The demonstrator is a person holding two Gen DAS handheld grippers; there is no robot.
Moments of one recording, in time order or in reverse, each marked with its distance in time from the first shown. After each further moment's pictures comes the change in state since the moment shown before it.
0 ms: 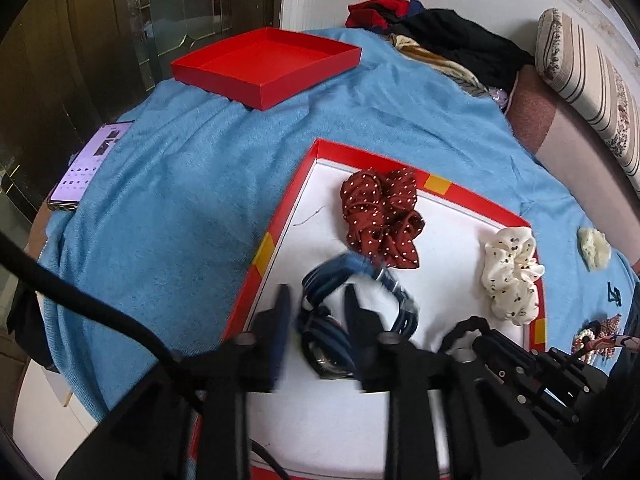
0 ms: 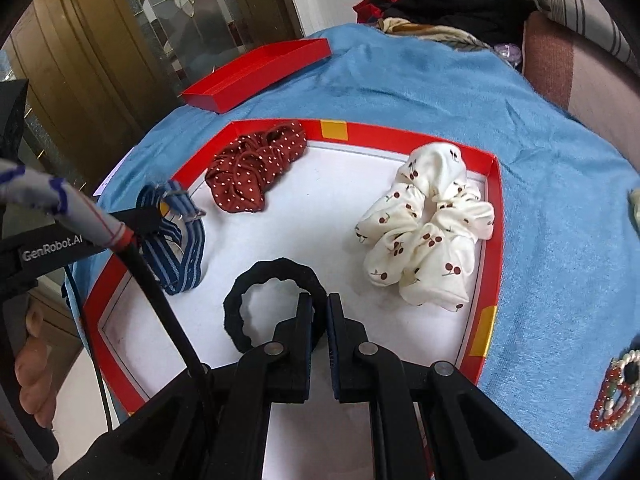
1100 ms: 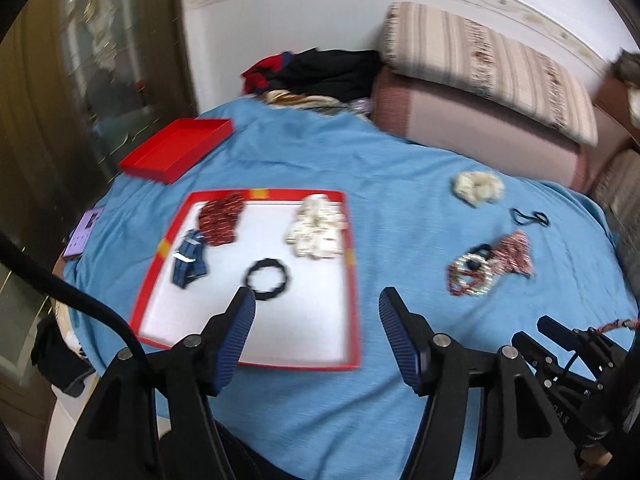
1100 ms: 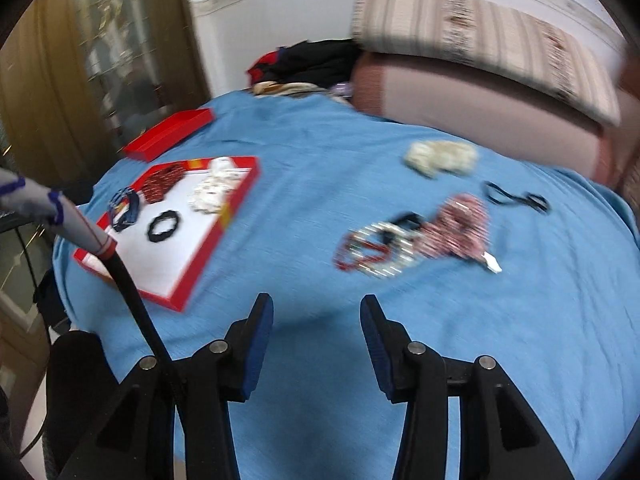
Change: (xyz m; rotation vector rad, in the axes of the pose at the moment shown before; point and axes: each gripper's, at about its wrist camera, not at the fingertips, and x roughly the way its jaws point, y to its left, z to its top) left arm -0.160 -0.171 -0.113 0.308 -0.185 -0.081; right arm -0.221 -0.119 -0.152 0.181 -0.187 -0.287
